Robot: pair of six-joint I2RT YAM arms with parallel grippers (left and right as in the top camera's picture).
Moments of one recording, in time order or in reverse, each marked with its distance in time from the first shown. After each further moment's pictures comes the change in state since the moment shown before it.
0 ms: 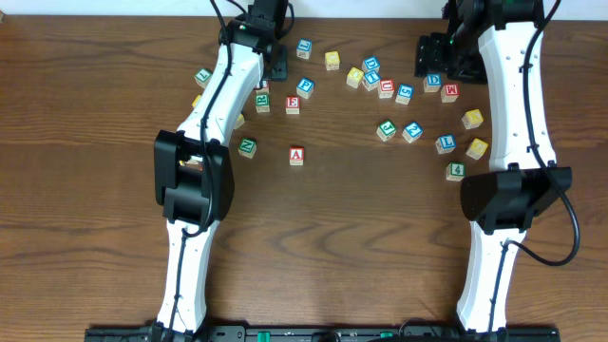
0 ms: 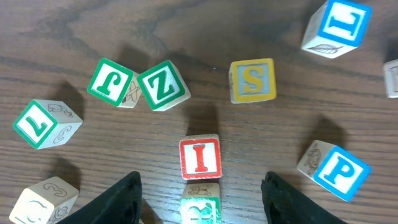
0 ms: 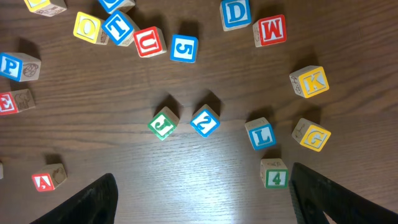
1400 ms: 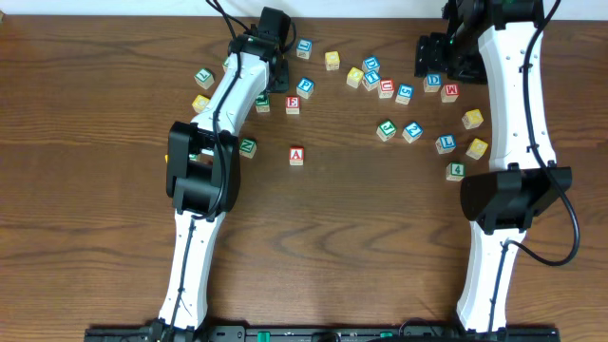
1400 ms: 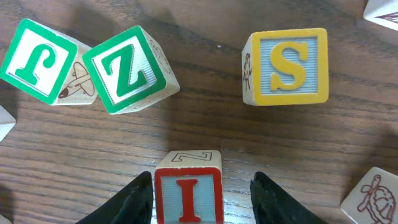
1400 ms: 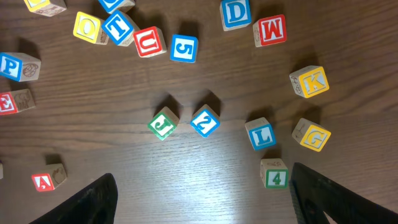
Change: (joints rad) left arm 0.002 0.116 -0.008 0.061 0.000 -0.040; right arm 0.000 0.000 0.000 0.000 0.000 0.000
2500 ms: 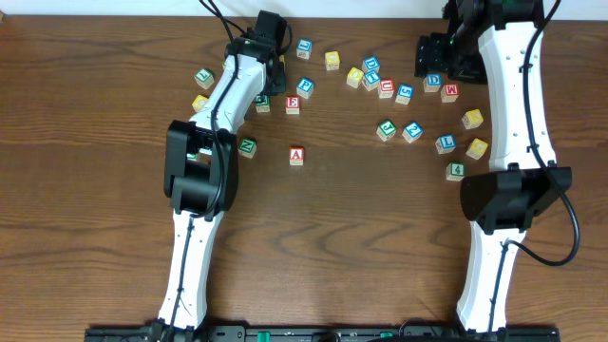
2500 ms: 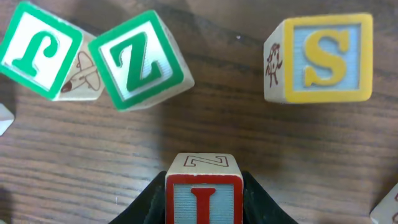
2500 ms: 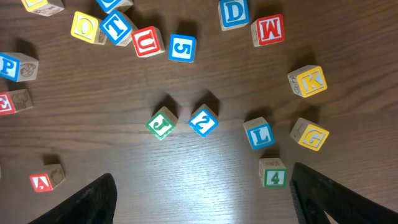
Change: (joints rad) left arm 0.013 -0.004 -0.037 0.016 0.000 0.003; right arm 0.000 0.000 0.000 -0.002 0.008 0.000
